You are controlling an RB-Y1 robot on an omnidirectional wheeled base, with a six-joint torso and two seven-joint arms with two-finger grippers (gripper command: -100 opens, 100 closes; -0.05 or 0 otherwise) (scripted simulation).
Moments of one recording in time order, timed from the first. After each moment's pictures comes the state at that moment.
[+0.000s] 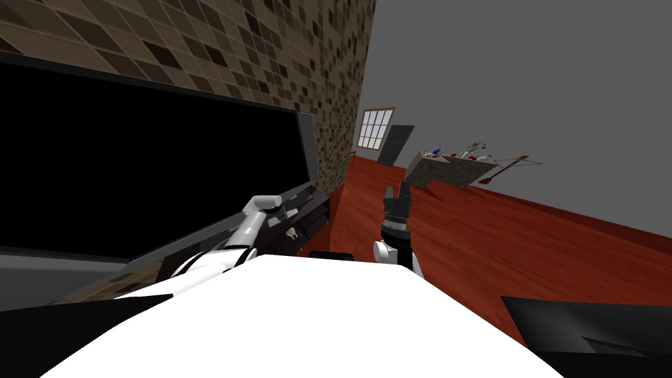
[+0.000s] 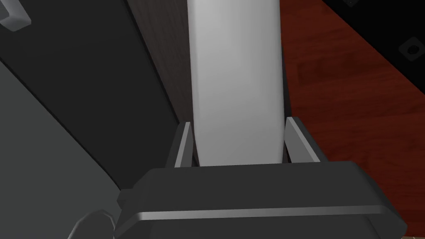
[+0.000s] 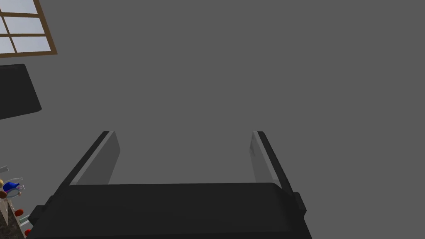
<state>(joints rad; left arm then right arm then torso) -0.29 0.44 0.20 -1.35 0.31 1.47 0.50 0.47 0.05 0.06 -2.23 0.11 -0.56 0.07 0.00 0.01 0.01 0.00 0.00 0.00</state>
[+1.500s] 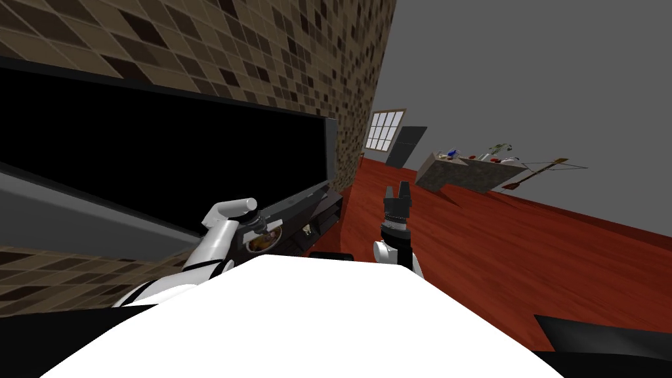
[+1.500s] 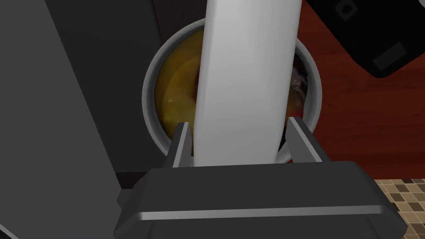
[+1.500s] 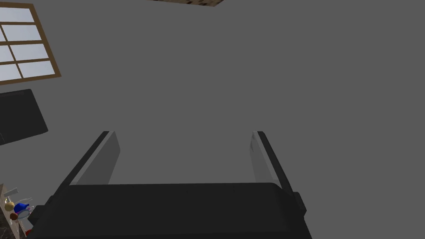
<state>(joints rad) -0.13 0.54 0.41 -1.45 0.43 1.74 0.41 0.47 0.04 0.06 -2.23 0.11 -0.56 0.07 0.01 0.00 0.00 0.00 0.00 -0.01</state>
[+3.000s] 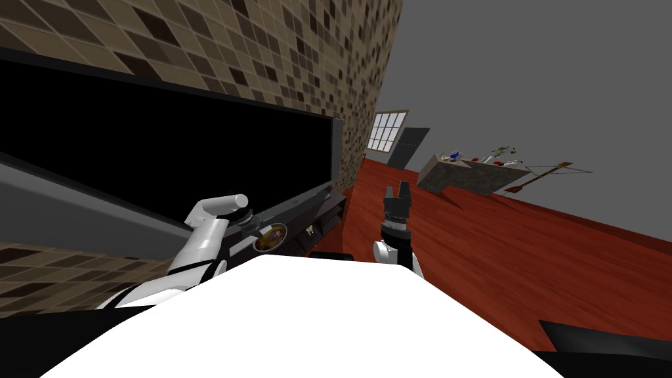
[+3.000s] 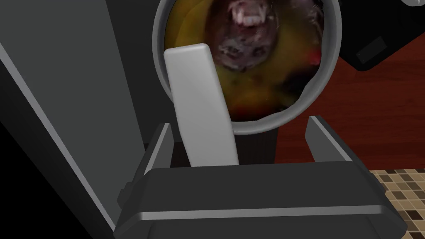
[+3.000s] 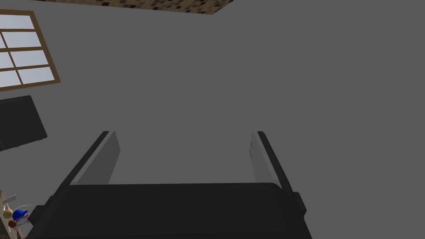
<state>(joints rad) -0.12 0.58 0.47 -1.53 0.47 1.87 0.42 0.47 0.05 0.06 -2.23 0.11 -0.56 0.07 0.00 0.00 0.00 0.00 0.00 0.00</state>
